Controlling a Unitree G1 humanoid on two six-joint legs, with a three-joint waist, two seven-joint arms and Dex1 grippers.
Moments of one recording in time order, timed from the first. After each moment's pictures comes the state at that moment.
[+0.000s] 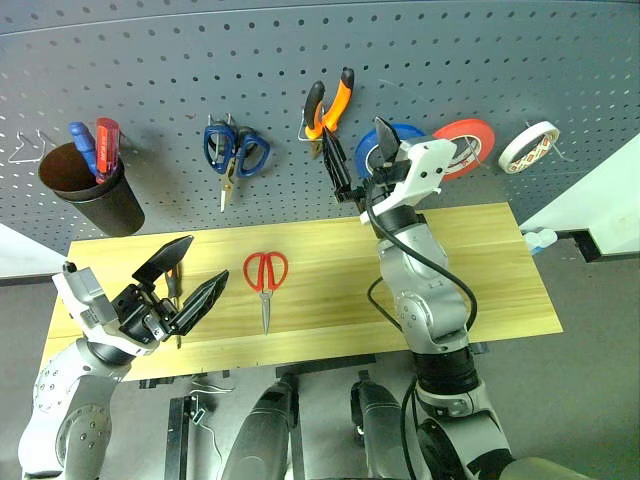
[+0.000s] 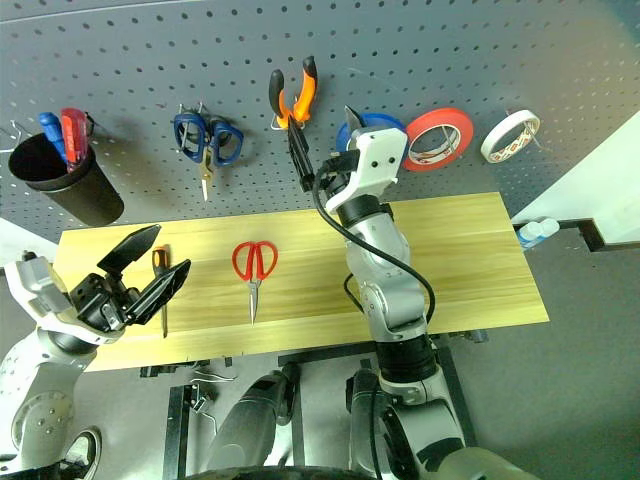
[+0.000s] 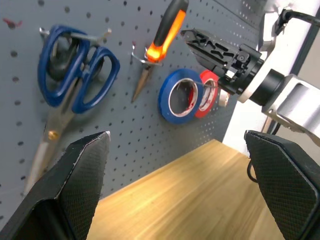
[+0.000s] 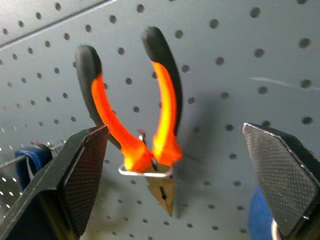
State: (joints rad) left arm 0.17 0.44 0.37 -0.40 -0.81 0.07 -0.91; right arm -0.52 0.04 0.10 -0.20 0.23 0.13 0.11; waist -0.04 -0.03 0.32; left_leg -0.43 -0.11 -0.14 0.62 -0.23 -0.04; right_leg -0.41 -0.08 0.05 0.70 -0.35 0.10
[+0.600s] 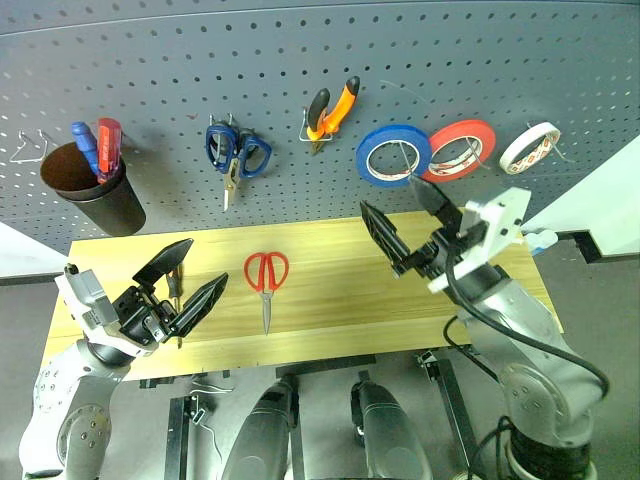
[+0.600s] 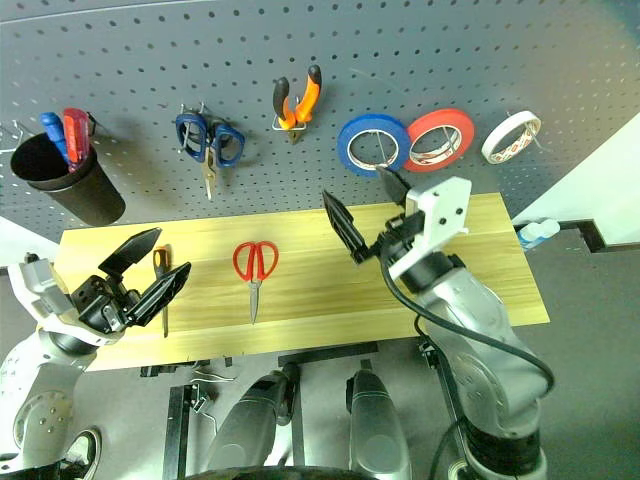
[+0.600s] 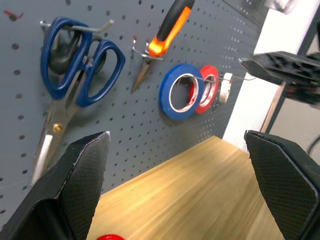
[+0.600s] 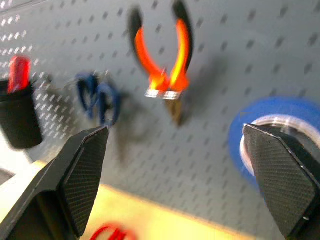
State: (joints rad) left arm 0.20 0.46 0.38 -0.37 -0.79 0.07 -0.91; right arm -0.12 -0.34 -0.08 -0.83 0.63 0.66 0.23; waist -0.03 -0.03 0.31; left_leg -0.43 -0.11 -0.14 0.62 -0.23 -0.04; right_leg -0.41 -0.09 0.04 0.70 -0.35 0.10
